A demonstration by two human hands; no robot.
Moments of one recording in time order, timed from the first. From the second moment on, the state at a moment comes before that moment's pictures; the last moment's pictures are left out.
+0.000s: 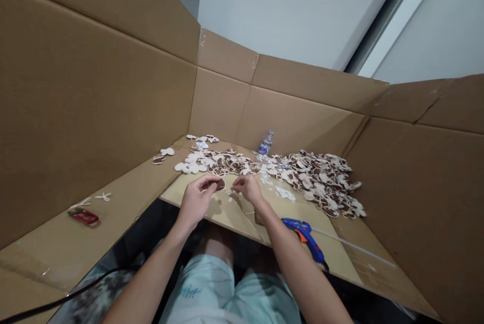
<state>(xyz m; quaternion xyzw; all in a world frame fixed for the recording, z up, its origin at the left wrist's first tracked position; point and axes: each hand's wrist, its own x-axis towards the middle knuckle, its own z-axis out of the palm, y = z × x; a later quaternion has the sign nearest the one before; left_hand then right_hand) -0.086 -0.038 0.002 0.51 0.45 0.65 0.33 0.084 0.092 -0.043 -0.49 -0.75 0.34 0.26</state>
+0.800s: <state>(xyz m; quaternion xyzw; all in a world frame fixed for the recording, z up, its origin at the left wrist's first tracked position) -0.063 -0.093 0.039 0.58 0.39 0.66 0.28 0.078 -0.068 0.016 -0.31 -0.54 0.37 0.69</state>
